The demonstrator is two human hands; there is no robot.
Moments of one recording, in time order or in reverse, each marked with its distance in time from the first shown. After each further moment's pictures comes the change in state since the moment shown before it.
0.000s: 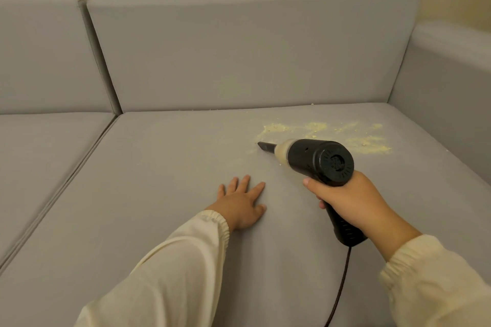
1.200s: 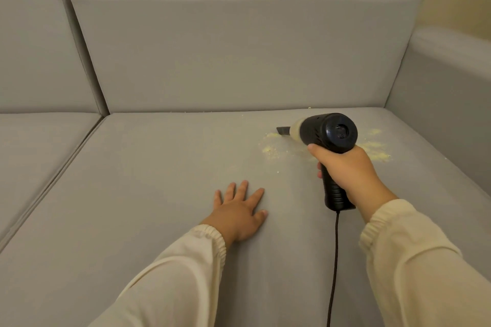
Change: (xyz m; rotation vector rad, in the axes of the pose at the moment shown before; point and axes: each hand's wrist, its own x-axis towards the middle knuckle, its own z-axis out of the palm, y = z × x) left_hand 0.014 -0.001 0.003 -0.035 0.021 0.025; right_hand 0.075 -0.023 0.006 0.226 0.205 0.038
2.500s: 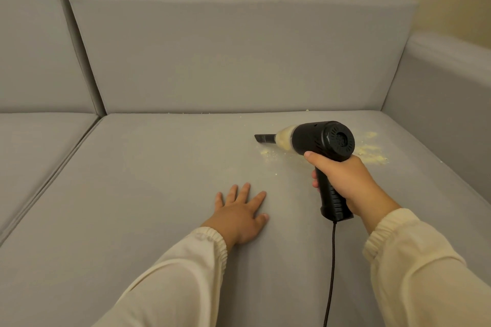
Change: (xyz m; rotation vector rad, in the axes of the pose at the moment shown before) left_hand -0.001 0.007 -0.001 -0.009 -0.011 0.024; right_hand 0.003 0.012 -0.004 0.039 -0.125 0.056
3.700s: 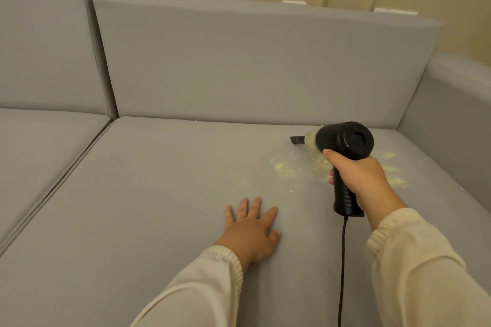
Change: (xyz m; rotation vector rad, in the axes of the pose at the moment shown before) left_hand 0.007 -0.007 0.001 -0.032 0.008 -0.007; right_hand 0.028 -0.036 0.023 -0.028 0.162 -0.017
